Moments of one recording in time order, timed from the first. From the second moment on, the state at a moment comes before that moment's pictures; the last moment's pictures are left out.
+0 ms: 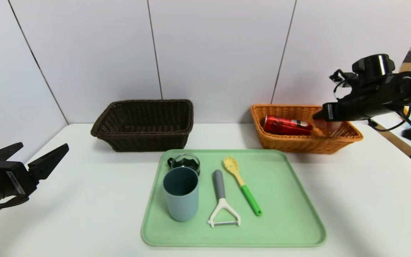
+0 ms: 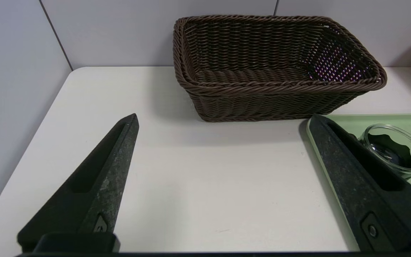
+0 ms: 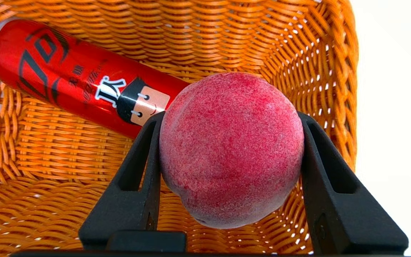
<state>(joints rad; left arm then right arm) 0.03 1.08 -0.31 -0.74 -0.10 -0.05 -0.05 2.05 -1.67 0.29 0.03 -0.08</state>
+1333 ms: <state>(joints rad) 0.03 1.08 -0.31 -0.74 -0.10 -0.05 0.28 1.83 -1.68 0.35 0.06 0.07</state>
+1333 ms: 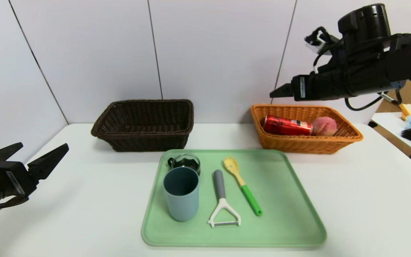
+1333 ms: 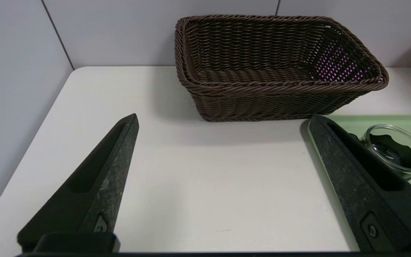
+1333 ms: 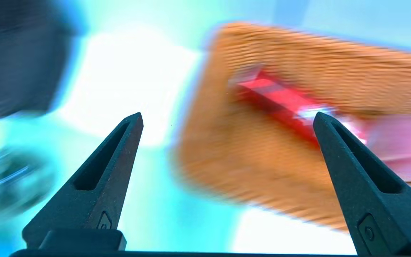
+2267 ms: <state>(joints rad) 0.03 1.07 -0.33 -0.74 -0.11 -0.04 0.59 1.74 -1.36 0.46 0.06 0.10</state>
